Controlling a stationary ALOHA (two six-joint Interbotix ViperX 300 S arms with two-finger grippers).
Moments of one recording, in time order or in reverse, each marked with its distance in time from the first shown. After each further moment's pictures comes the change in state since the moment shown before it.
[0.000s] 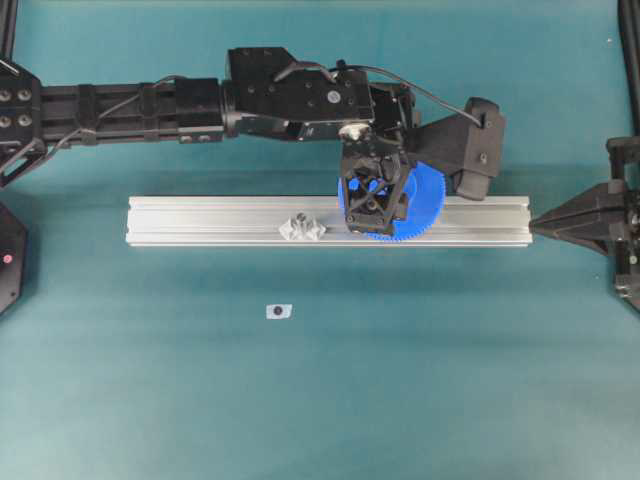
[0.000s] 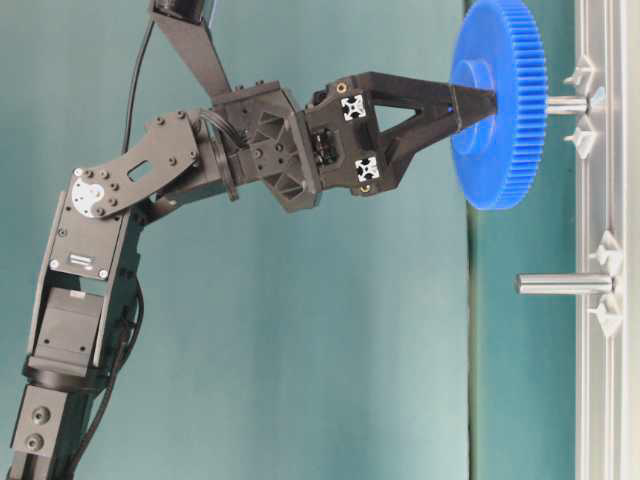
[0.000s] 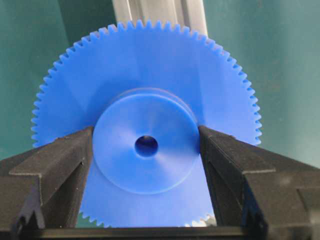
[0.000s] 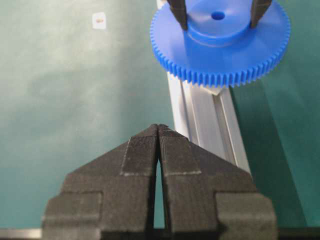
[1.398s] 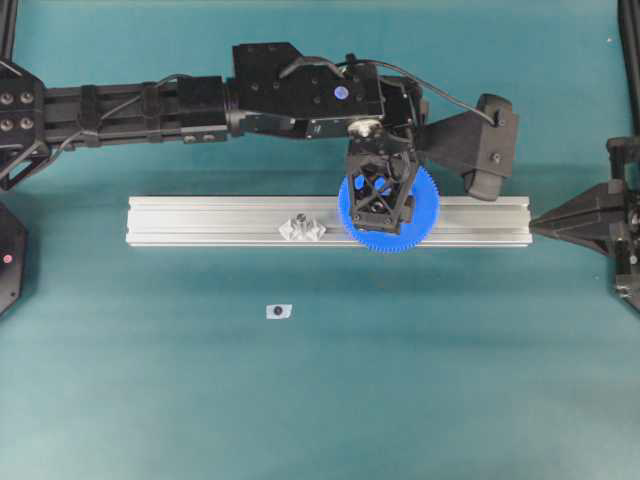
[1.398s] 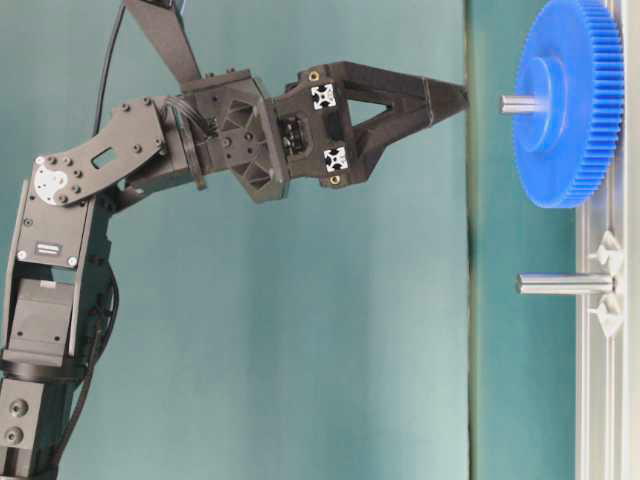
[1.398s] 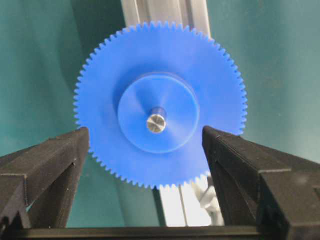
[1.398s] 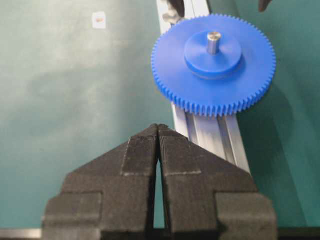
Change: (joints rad) left arm -0.020 0.011 -0.078 0.003 0.080 -0.009; right arm 0.000 -0.002 0.002 0.000 0.003 0.000
